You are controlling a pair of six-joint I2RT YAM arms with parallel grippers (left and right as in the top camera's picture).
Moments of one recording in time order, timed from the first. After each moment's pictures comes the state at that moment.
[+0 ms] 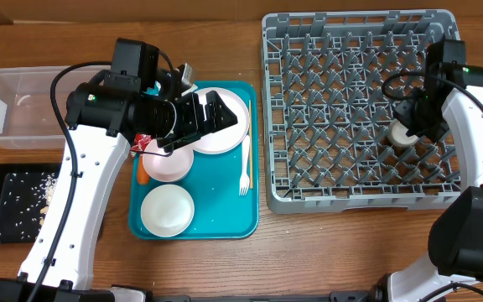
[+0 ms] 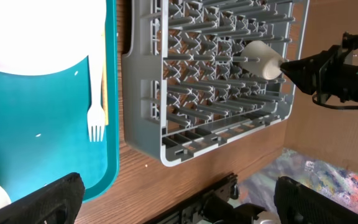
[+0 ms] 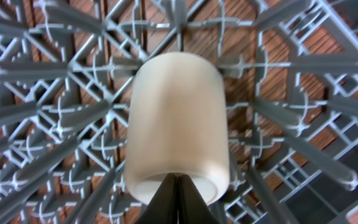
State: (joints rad) left arm -0.20 1.54 1.57 -1.17 0.64 -0.46; right arm -0.17 1.80 1.55 -1.13 0.12 0.62
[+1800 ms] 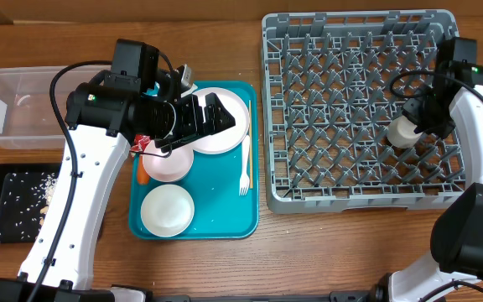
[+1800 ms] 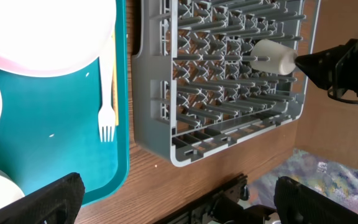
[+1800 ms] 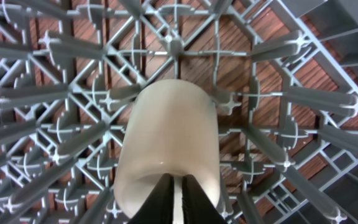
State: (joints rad) left arm -0.20 1.54 1.57 -1.19 0.61 -0.43; right arm -0.21 1.82 1.56 -1.08 0.12 0.54
